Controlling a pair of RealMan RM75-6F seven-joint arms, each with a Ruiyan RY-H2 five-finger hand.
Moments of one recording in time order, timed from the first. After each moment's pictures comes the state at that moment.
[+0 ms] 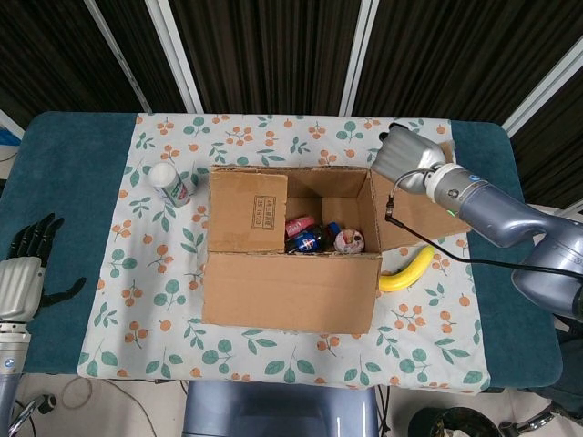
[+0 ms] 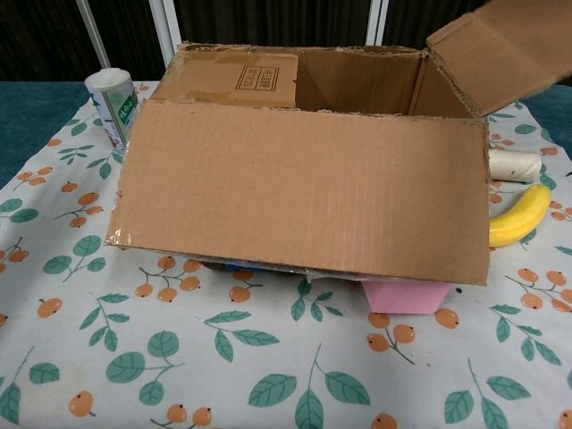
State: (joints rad) left arm -0.21 -1.17 -0.13 -1.64 1.37 1.41 0.00; right arm 1.34 -0.70 0.08 -1.52 -1.63 0.23 -0.13
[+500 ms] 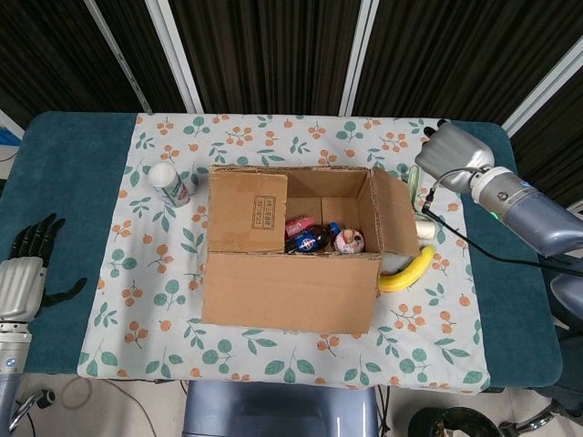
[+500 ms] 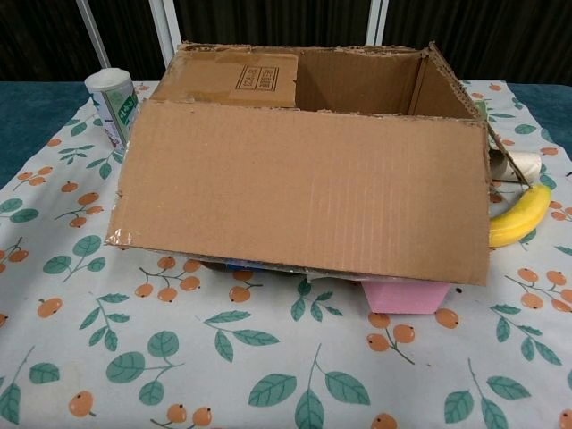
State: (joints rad) left arm -0.22 -1.17 -0.13 -1.64 1.37 1.40 0.01; right arm 1.17 -0.67 0.08 -1.50 -1.51 0.39 -0.17
